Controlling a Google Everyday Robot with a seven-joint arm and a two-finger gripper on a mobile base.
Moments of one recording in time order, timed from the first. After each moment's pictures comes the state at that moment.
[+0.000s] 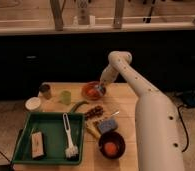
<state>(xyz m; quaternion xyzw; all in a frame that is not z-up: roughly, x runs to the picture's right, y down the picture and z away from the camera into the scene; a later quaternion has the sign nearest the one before) 0.050 -0.031 0.966 -0.16 -0.27 -0.37 0.87</state>
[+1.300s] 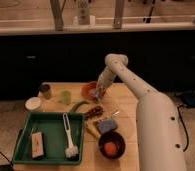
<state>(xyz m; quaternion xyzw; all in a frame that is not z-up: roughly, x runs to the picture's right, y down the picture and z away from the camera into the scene) 0.051 0.012 0.941 -0.19 -0.31 -0.42 0.83</state>
